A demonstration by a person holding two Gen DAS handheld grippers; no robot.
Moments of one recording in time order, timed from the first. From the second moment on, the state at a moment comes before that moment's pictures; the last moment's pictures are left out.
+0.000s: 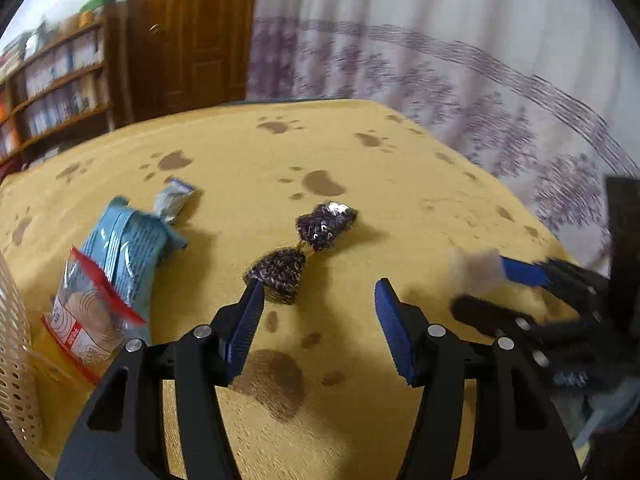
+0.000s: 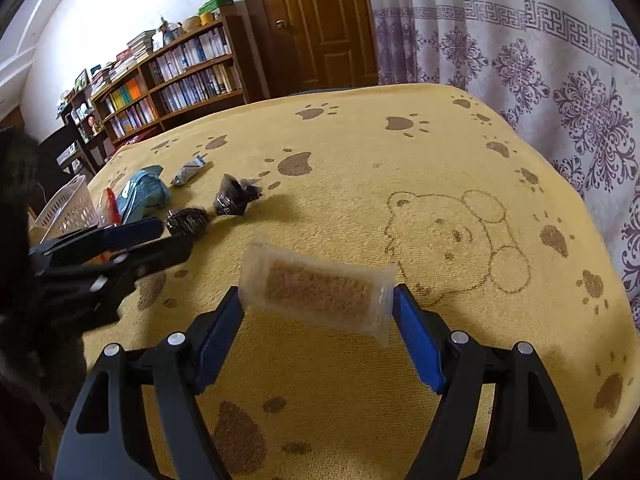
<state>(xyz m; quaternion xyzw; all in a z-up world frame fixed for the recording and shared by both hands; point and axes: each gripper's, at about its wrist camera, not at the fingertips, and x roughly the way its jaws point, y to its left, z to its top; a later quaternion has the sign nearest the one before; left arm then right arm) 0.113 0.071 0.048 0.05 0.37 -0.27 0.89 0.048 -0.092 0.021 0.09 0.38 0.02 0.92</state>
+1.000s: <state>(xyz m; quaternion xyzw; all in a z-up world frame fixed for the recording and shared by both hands) 0.105 0.091 0.063 0.01 0.35 -0.22 0.91 0.047 -0.090 0.023 0.08 0.37 0.01 0.92</state>
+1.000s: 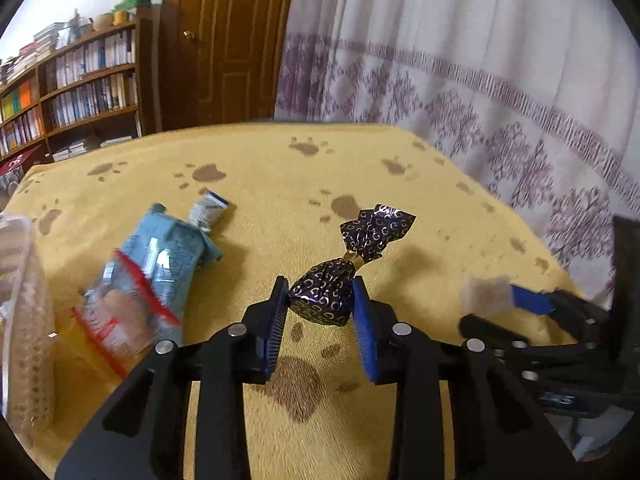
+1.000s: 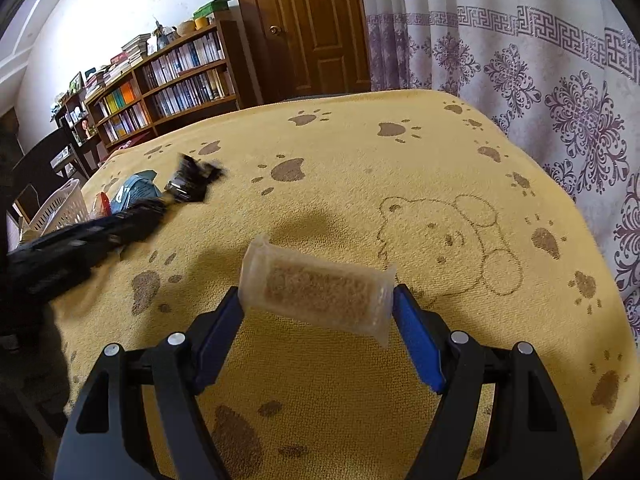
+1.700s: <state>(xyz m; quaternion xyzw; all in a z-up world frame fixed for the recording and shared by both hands) 0.035 0.246 0.144 -0.03 0.25 0.04 0.97 0.031 -0.051 0.027 0.06 0.36 0.03 0.93</state>
